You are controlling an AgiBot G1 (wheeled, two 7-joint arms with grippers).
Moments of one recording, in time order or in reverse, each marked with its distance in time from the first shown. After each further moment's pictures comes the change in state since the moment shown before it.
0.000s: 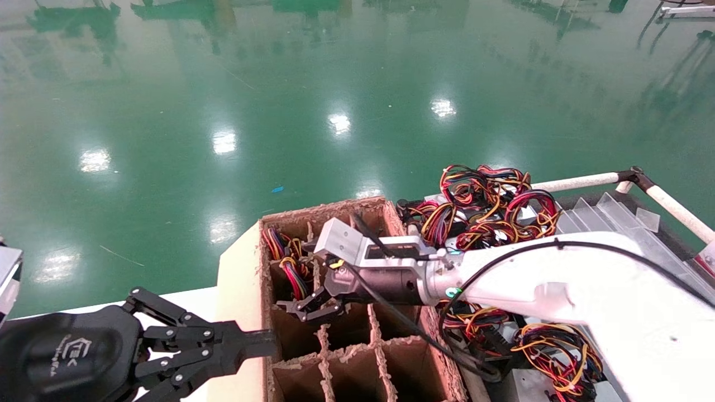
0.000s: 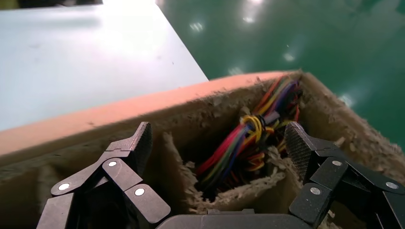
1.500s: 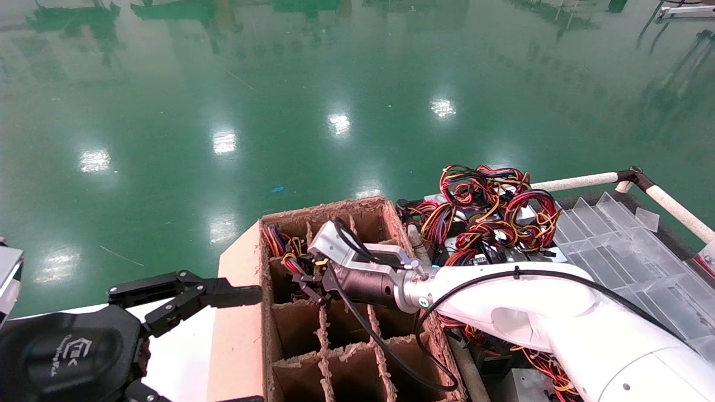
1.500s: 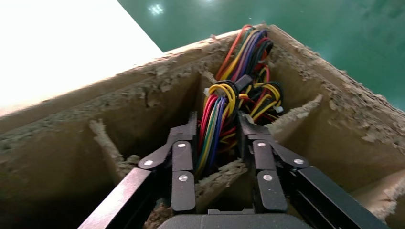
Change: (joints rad) left arm 0.000 0.000 0.000 0.000 0.000 0.000 0.000; right arm -0.043 -0.034 -0.421 0.082 0.310 0.394 0.087
